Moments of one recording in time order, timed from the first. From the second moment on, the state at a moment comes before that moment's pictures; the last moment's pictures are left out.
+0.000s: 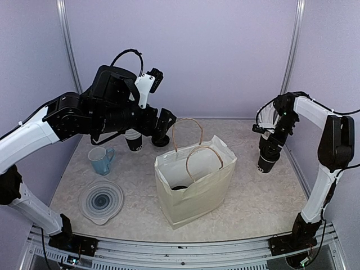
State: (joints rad) left arm -1.11 1.43 1.63 -0.66 -0.47 -0.16; right arm 0.03 1.86 1.65 -1.27 -0.14 -0.88
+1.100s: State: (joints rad) left arm -1.05 1.73 1.76 -0.93 0.05 -0.19; right arm 0.31 1.41 1.87 -1.26 -0.84 -0.94
